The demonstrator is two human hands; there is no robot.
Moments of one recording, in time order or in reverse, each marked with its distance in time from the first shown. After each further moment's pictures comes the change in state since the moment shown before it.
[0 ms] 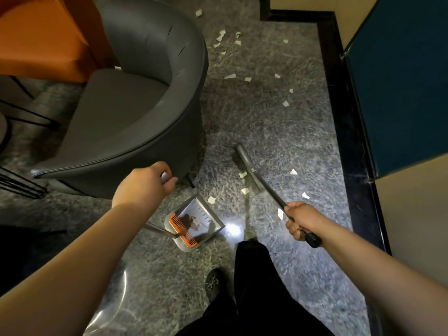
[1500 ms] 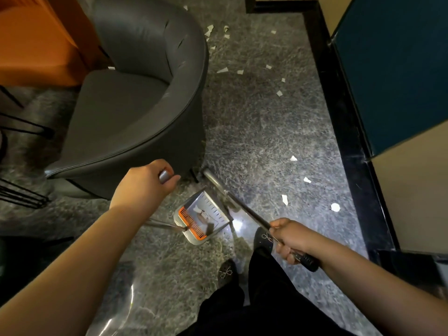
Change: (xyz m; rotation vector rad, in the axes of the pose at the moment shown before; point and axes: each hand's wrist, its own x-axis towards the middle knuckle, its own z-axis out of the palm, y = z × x) left_hand -0.030 -0.045 -0.021 -0.141 0.004 0.102; right_hand -0.062 0.066 0.087 -0.171 -0.130 0.119
